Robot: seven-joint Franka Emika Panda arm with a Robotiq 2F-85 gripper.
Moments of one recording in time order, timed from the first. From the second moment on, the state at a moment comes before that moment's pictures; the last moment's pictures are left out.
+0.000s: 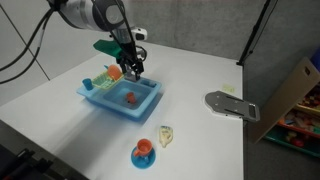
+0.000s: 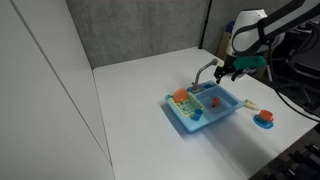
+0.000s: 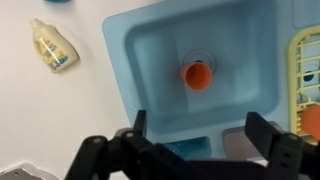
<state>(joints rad) 0.02 0.51 -0.10 -1.92 0.00 2.40 0.22</state>
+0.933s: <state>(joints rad) 0.01 0.21 -0.11 -2.13 -0.06 2.22 0.22</state>
